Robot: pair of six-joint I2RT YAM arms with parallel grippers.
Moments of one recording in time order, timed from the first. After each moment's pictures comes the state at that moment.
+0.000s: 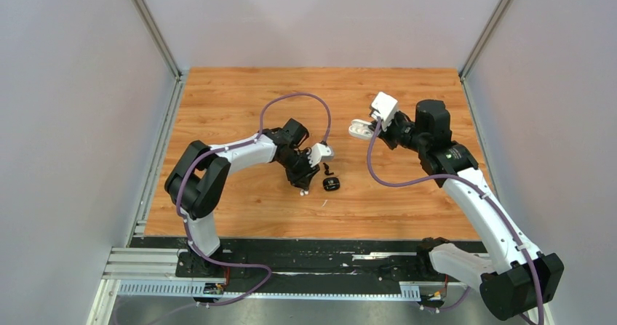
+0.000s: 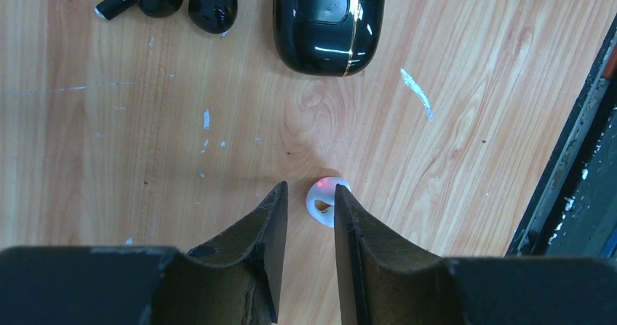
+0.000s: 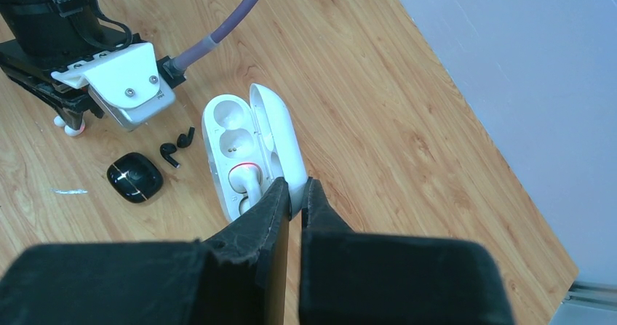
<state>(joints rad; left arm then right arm) -0.65 1.82 1.15 -0.55 0.53 0.51 0.34 1.06 1.03 -0.35 -0.41 -0.57</state>
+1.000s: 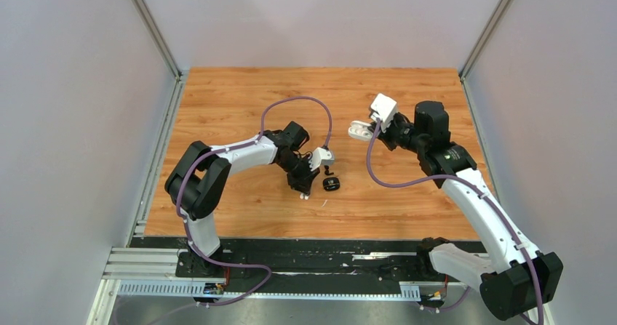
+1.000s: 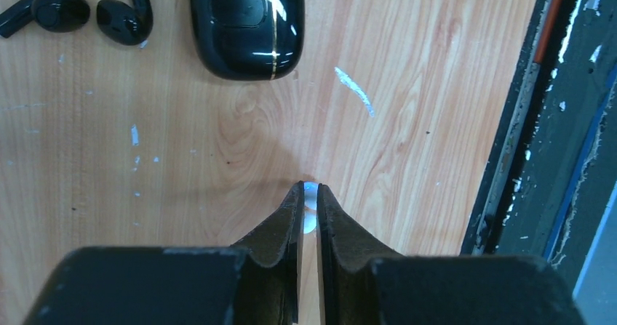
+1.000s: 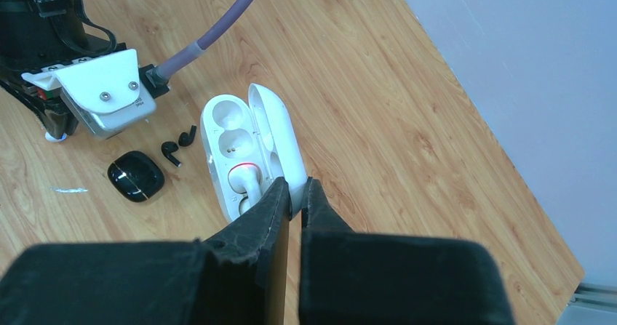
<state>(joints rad) -0.67 1.81 1.14 -0.59 0.63 0.53 0.34 1.06 1.01 -0.34 -0.41 -0.57</state>
